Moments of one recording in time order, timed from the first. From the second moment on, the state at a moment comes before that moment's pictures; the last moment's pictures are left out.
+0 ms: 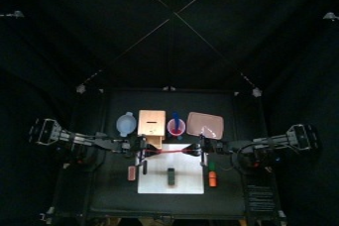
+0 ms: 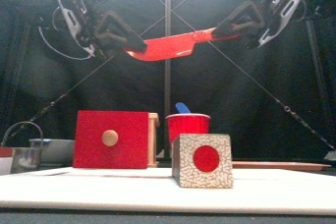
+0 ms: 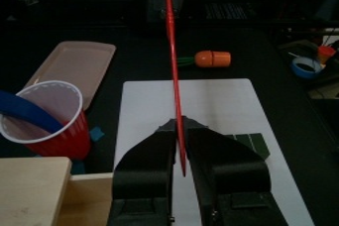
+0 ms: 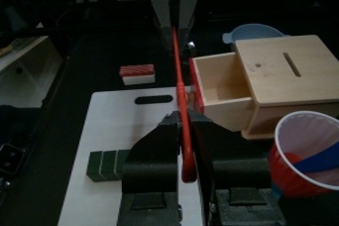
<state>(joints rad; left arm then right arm) -0.05 -0.29 0.90 -0.06 -0.29 0.05 0.06 -0.47 0.94 0.30 -0.23 -0.24</state>
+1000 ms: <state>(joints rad) -0.22 -0.07 0.81 -0.04 -0.29 0.04 0.21 -0.35 0.96 0.46 -0.02 -0.23</state>
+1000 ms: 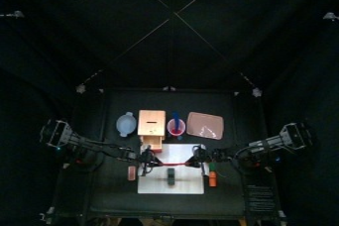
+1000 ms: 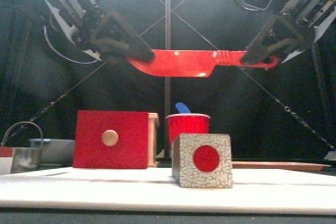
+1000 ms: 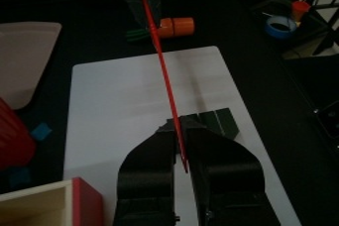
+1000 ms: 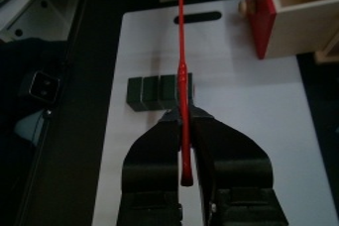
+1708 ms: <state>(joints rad) -0.23 0.06 0.75 -0.04 -0.26 0.05 0.22 -0.22 0.93 0.42 0.00 -0.23</state>
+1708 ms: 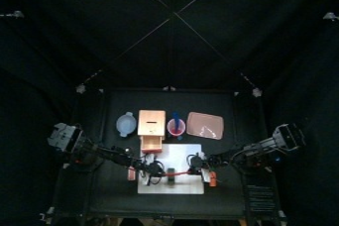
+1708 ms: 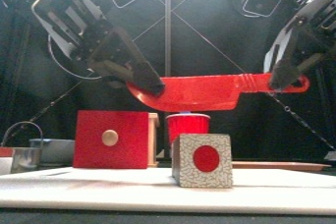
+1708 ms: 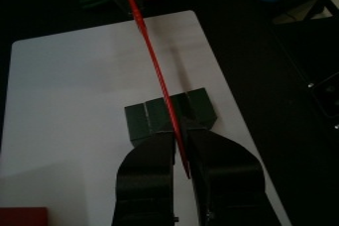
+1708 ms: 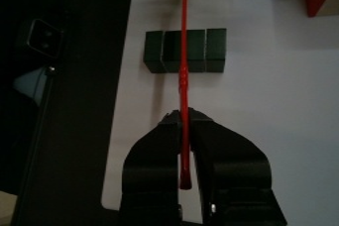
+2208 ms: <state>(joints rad) -0.21 0.08 0.75 -0.03 -0.24 0.07 0.22 -0.19 0.92 0.40 0.00 -0.23</state>
